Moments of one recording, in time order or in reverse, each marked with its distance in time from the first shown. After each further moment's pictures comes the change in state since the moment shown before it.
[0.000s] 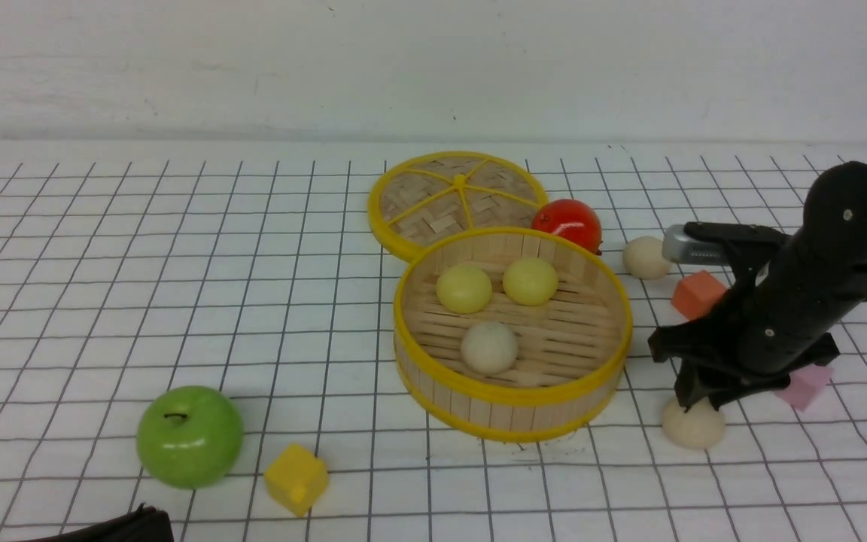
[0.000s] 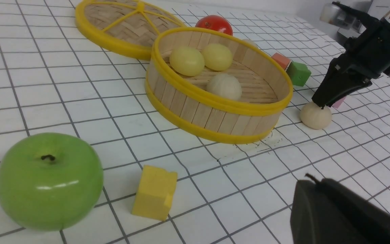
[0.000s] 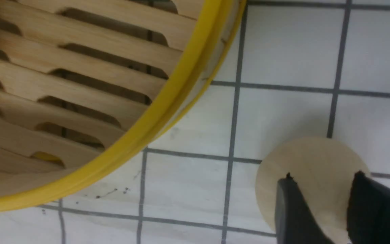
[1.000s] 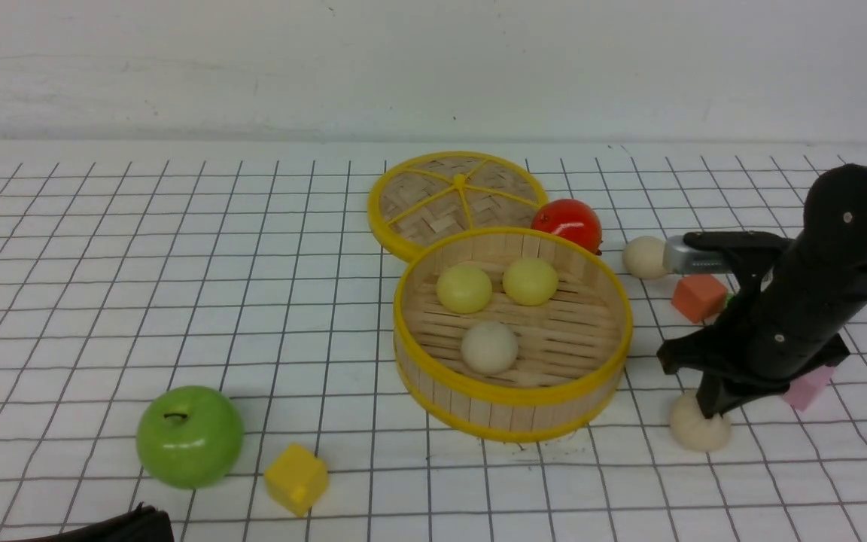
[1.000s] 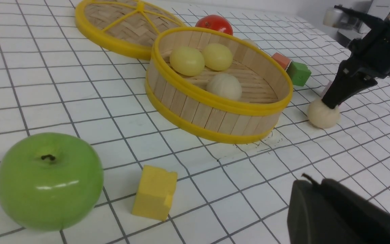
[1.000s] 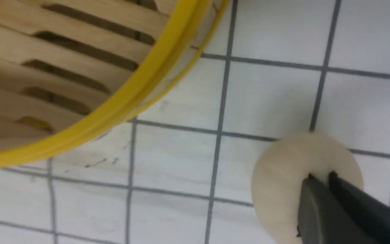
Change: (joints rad) right arm 0.002 -0.054 0.000 -0.033 0.057 -0.024; left arm 0.000 0.000 0.000 0.000 0.000 0.000
